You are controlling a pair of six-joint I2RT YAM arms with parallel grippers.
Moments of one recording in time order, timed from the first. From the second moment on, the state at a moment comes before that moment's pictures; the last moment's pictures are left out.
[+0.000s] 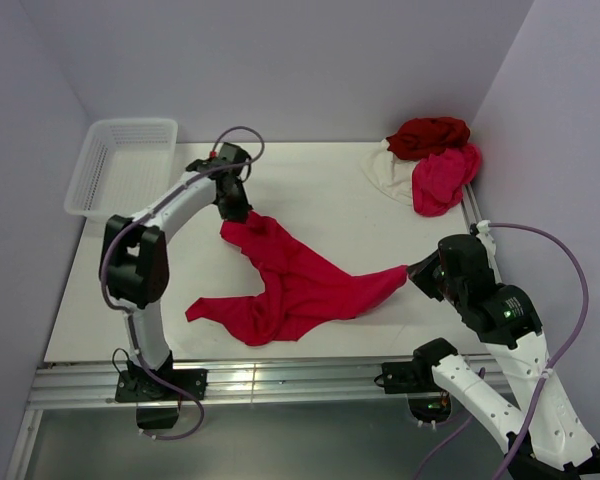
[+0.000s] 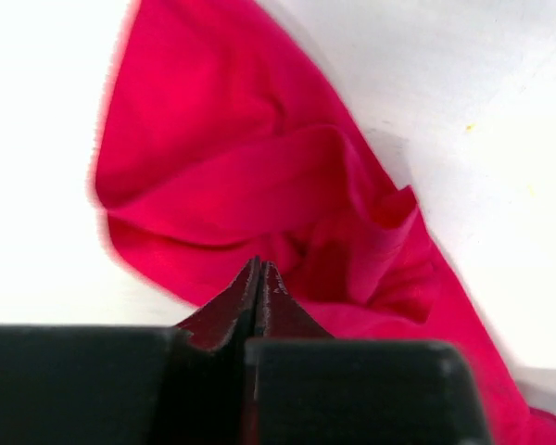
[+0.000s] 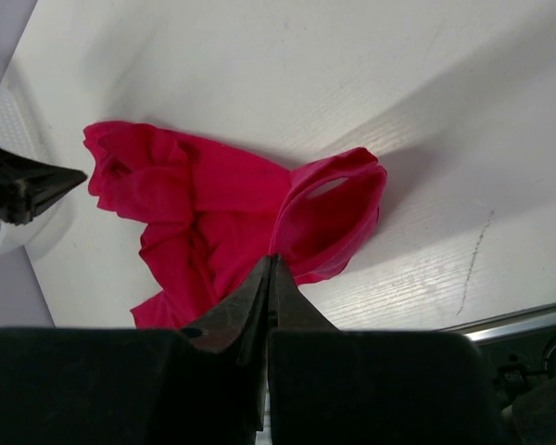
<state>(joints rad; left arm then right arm) -0.43 1.97 1.63 -0.83 -0.11 -0.68 0.38 0.64 1.01 -1.13 0.24 1.03</state>
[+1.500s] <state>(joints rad) -0.75 2.18 1.76 -0.78 -0.14 -0.19 0.38 0.64 0.97 -1.09 0.22 1.03</state>
